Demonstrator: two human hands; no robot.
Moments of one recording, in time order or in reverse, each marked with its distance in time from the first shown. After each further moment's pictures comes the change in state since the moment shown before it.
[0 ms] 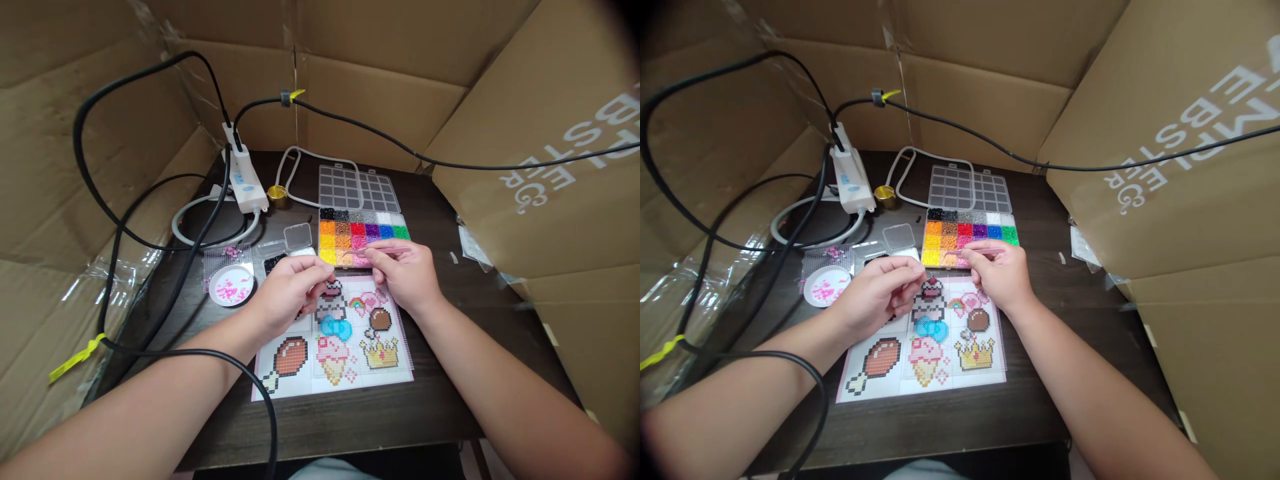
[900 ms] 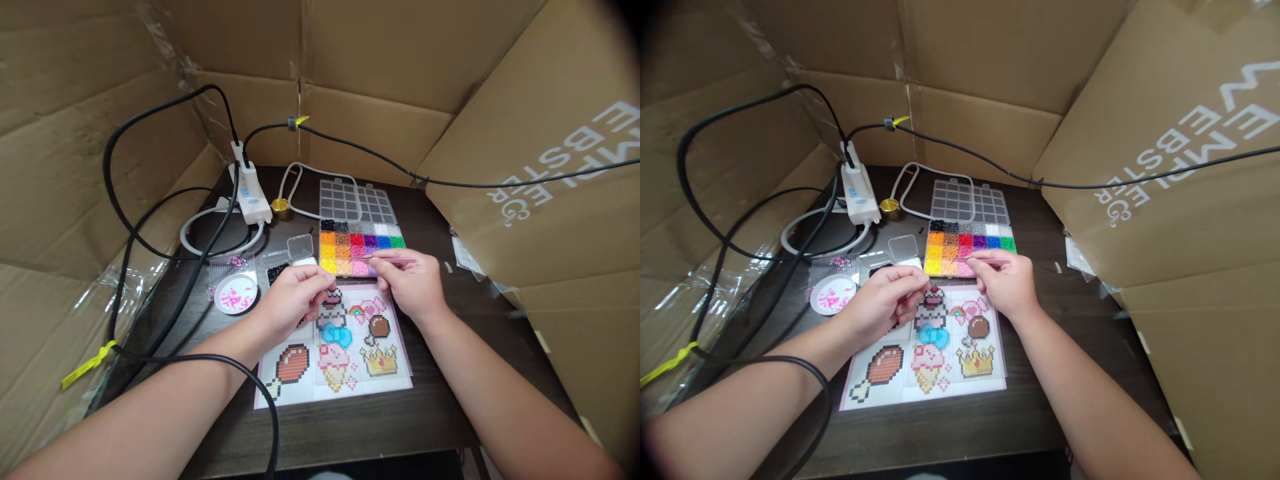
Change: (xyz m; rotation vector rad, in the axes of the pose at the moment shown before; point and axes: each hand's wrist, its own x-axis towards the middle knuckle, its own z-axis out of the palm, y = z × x) left_hand 0.001 -0.001 0.000 0.022 0.007 0.023; right_hand -0.004 -0.010 -0.007 -0.109 0.055 -0.095
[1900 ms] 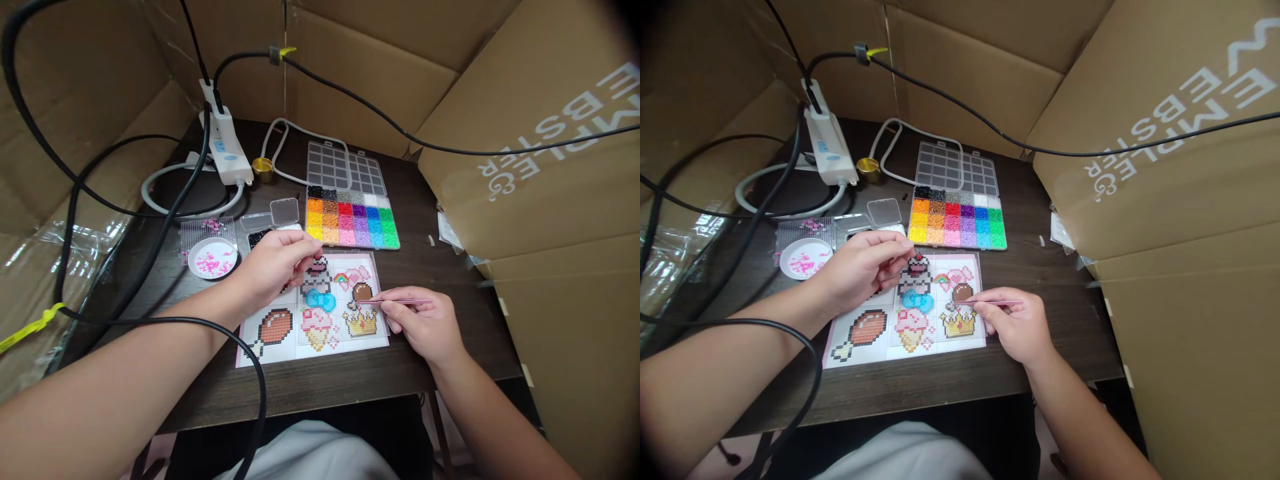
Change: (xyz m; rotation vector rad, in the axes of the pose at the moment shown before) left_hand 0.000 0.001 0.004 0.021 -0.003 0.018; right_hand -0.095 0.018 -0.055 -0.017 -0.119 0.173
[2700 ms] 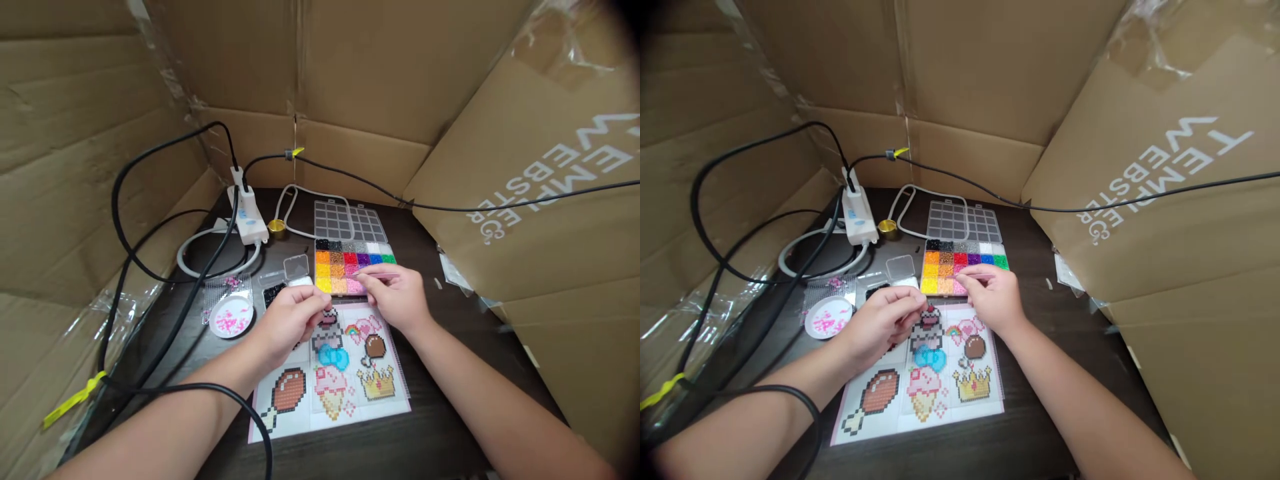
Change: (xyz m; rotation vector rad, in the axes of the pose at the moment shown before) left_hand 0.001 -0.002 -0.007 0.028 0.006 -0.058; right_hand 0.099 -0.044 0.054 -0.041 0.114 -0.205
